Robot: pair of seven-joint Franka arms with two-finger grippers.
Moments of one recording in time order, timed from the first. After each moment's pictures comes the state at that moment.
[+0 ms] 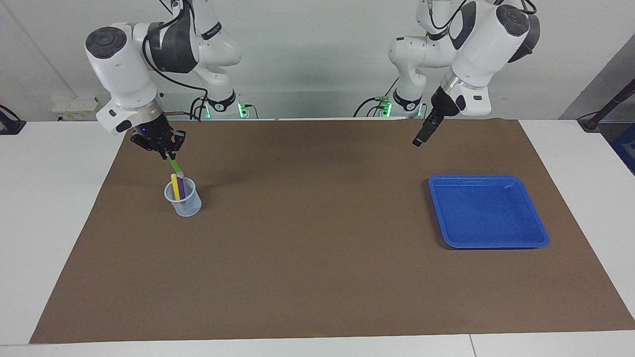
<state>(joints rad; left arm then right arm) -0.19 -0.18 -0.05 -1.95 -0.22 1.74 -1.09 -0.02 -0.13 0.01 -1.97 -0.06 1.80 0.00</state>
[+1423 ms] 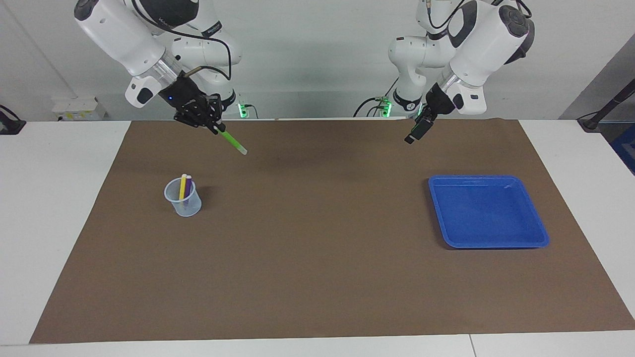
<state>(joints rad) -0.19 -0.19 -0.05 -1.96 -0.32 1.75 -1.18 0.00 -0.20 0.06 -1.93 0.49 1.74 0.02</state>
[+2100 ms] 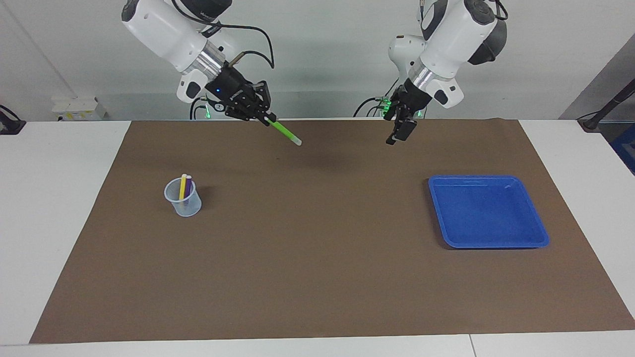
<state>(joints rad) -0.36 -0.19 -0.05 -1.97 -0.33 1.89 -1.78 0.01 -0.20 0.23 -1.95 0.75 1.91 0.10</state>
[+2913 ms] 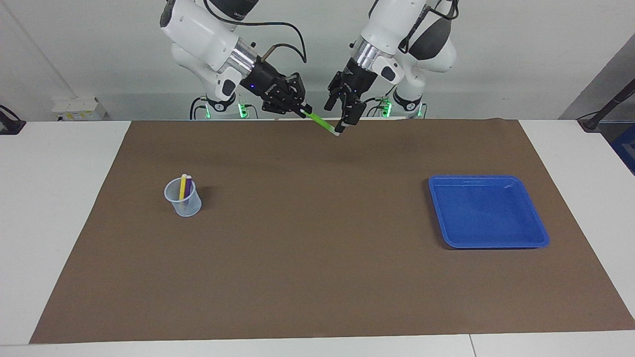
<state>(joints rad) -0.60 -0.17 -0.08 -1.96 -0.33 2.21 -2.28 0.11 -0.19 0.26 -1.98 0.89 2.05 0.18</state>
